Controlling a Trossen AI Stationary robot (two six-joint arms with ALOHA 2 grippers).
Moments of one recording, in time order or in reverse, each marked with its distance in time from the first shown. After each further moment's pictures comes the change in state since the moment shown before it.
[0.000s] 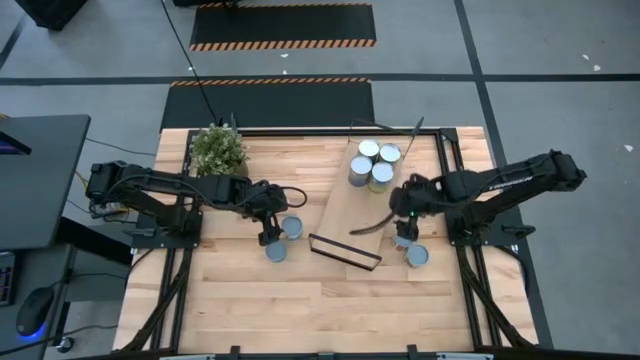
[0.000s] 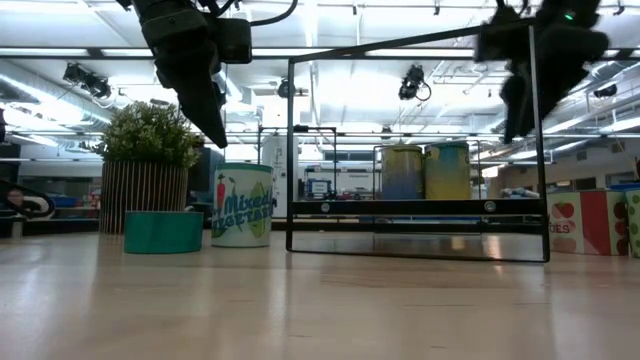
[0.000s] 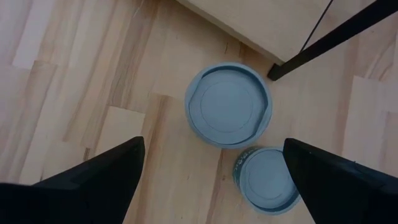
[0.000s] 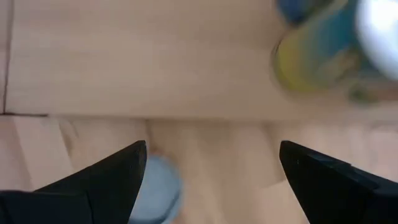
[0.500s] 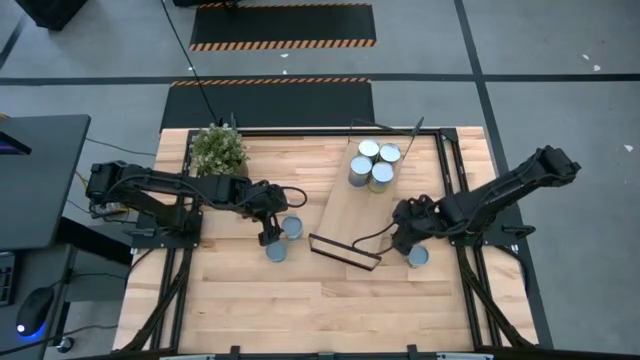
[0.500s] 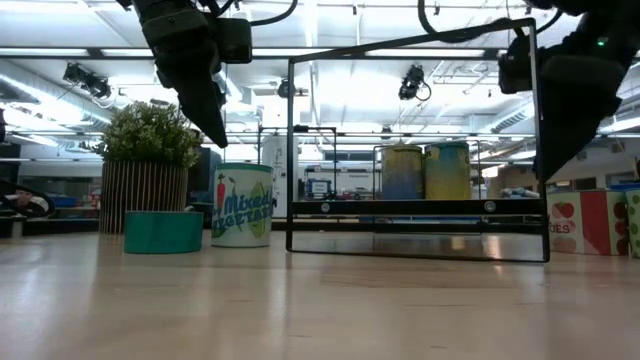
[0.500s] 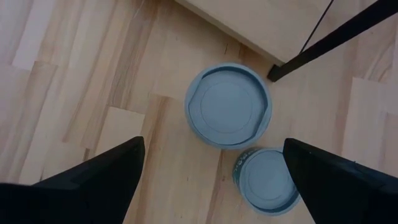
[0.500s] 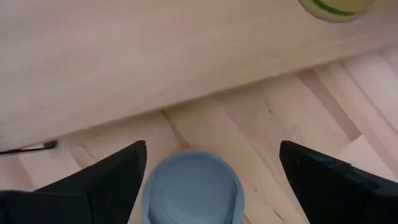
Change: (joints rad) left arm 0.000 0.000 0.000 0.002 0.000 -0.001; right arm 0.203 0.034 -0.187 0.164 0.105 0.532
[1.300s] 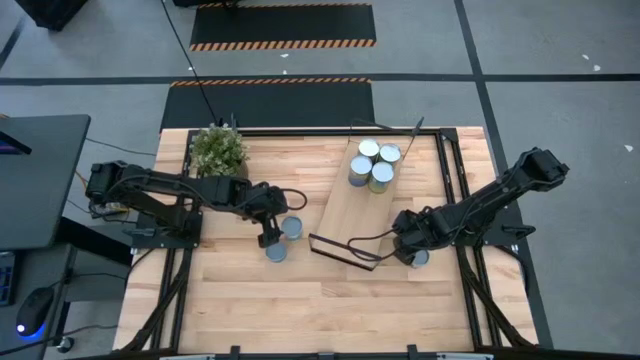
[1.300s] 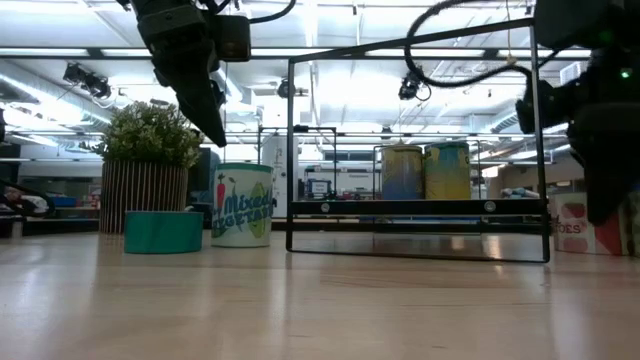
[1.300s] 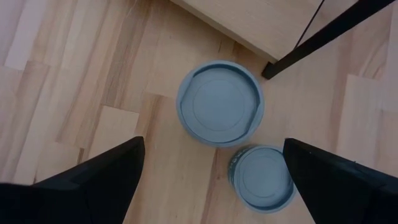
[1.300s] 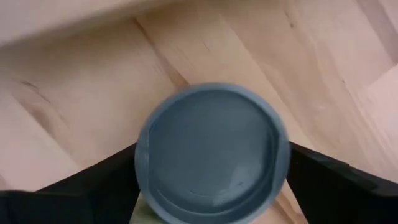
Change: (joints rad) left arm -0.018 0.000 0.000 -0.001 0.000 -0.008; right arm 0.052 0.151 -0.032 -0.025 -0.144 0.135
